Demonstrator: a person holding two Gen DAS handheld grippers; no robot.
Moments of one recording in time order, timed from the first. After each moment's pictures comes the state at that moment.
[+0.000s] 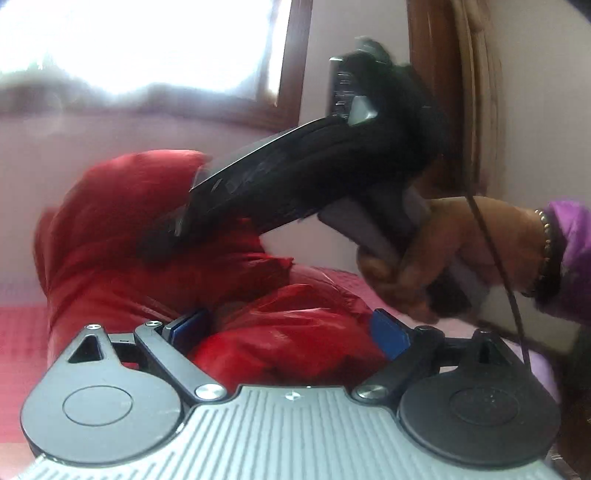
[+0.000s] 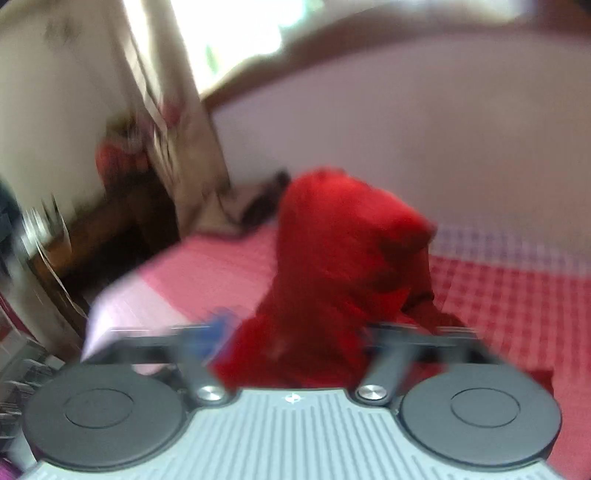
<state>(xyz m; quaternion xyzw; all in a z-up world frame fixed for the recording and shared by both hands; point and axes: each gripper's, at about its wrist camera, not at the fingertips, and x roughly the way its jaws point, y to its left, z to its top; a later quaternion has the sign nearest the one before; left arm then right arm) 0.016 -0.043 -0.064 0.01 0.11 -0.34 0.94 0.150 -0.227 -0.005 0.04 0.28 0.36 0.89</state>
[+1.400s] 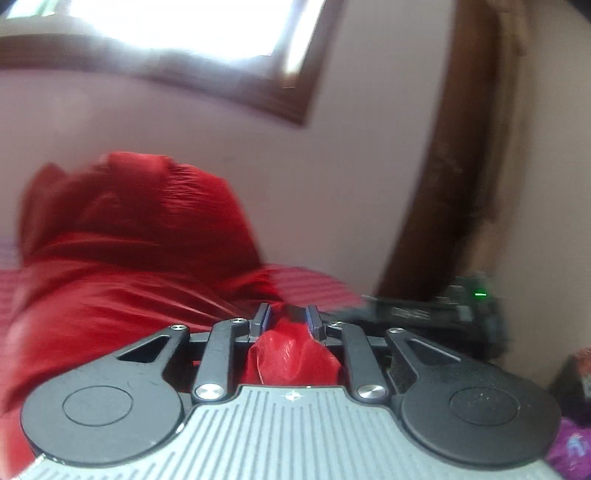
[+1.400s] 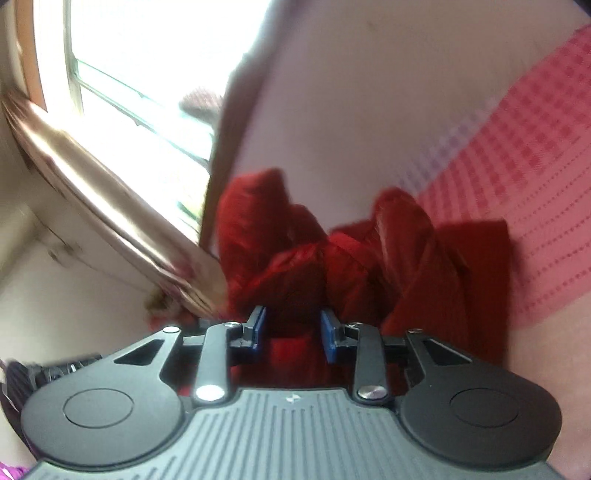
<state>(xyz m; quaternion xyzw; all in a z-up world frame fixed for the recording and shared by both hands) 0.061 -0.080 -0.017 -0.06 0.18 -0.35 0.92 0.100 -0.398 -0.146 0.44 0.19 0.36 0.80</state>
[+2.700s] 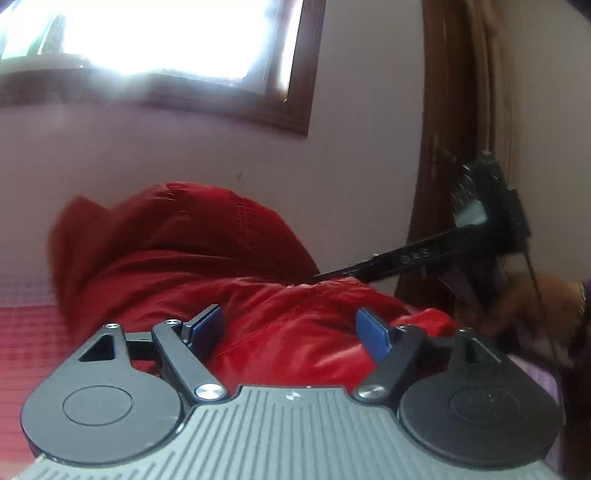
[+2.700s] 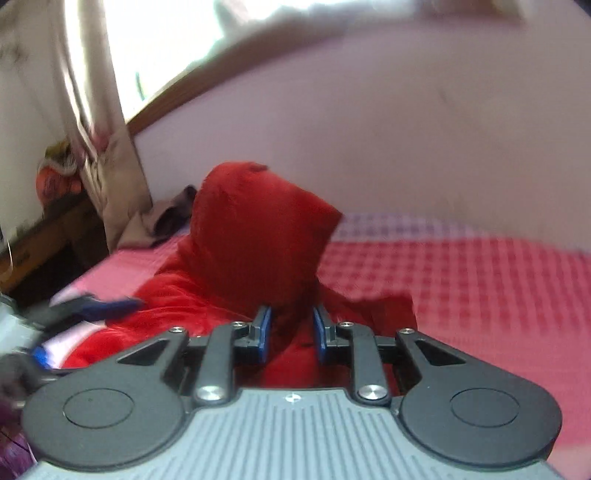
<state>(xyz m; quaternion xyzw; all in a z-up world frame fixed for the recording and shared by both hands) 0.084 -0.029 -0.054 -0.01 0.12 -0.34 0.93 0.115 -0.376 -0.074 0.11 0.25 0.26 0.93</state>
